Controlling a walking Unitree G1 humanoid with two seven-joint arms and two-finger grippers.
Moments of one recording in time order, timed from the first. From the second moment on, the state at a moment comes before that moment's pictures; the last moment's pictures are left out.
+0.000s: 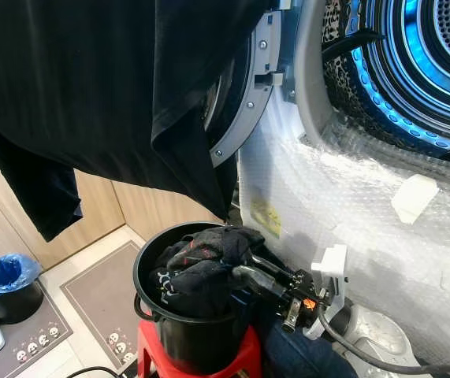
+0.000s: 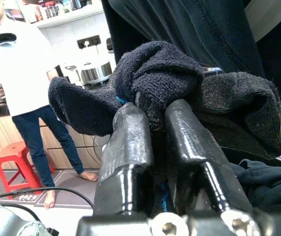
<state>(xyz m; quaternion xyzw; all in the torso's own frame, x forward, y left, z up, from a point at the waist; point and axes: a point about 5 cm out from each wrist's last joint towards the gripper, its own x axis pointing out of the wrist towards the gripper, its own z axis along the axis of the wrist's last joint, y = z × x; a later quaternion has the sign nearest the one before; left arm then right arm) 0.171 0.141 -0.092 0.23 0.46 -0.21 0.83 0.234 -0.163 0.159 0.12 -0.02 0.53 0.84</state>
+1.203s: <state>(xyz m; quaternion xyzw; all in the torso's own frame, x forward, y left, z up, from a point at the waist) 0.168 0.141 -0.094 0.24 0.46 -0.20 0.83 0.236 -0.211 0.267 0.07 -0.19 0.51 0.84</state>
